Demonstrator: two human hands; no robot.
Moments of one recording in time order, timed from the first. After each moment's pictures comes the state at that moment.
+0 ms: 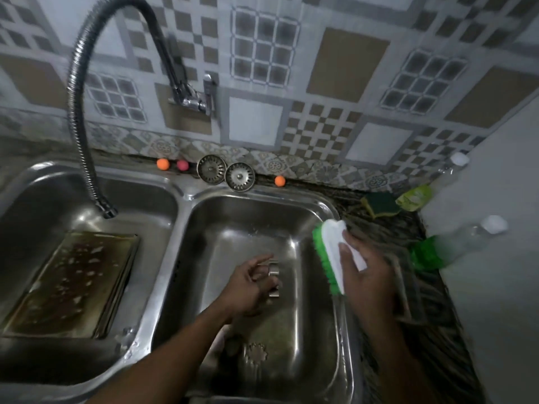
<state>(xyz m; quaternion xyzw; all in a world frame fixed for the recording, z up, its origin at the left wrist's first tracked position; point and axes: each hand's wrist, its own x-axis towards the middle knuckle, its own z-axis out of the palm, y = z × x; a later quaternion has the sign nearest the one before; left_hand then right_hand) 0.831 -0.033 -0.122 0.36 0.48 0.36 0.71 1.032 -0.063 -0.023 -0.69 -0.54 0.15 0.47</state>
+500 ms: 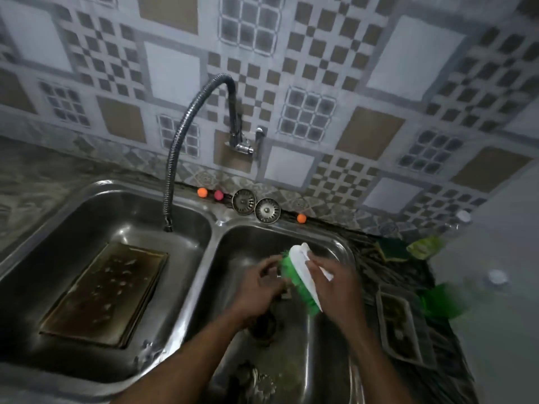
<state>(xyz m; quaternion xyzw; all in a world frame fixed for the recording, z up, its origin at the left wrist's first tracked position) 0.796 -0.027 -0.057 0.43 0.43 0.46 0.64 0.957 -0.039 -0.004 -0.65 -0.61 0.23 0.38</state>
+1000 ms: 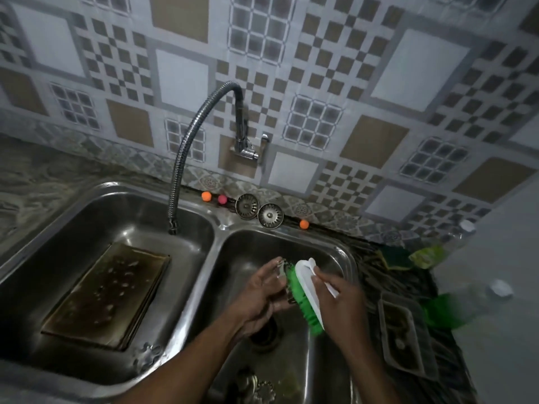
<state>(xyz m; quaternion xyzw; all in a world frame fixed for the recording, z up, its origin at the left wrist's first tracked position) 0.798 -0.023 -0.062 0.14 0.29 0.49 0.81 0.956 -0.057 -0.003 -0.68 -0.57 0.25 0.39</state>
